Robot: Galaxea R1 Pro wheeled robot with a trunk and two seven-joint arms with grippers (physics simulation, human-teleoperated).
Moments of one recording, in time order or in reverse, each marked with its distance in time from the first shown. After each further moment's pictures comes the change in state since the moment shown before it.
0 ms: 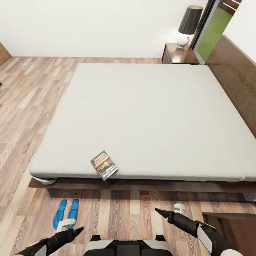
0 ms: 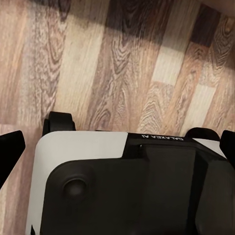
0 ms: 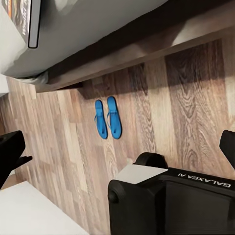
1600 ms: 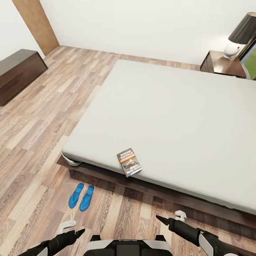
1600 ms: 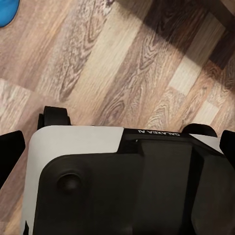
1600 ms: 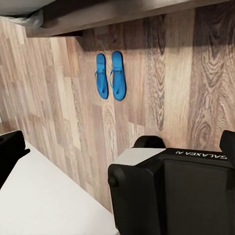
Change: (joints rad) left arm 0.011 -0.012 0.000 0.000 0.000 0.000 0.000; right arm 0.000 -0.002 0.003 0.101 -0.006 -0.012 0.000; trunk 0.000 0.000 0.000
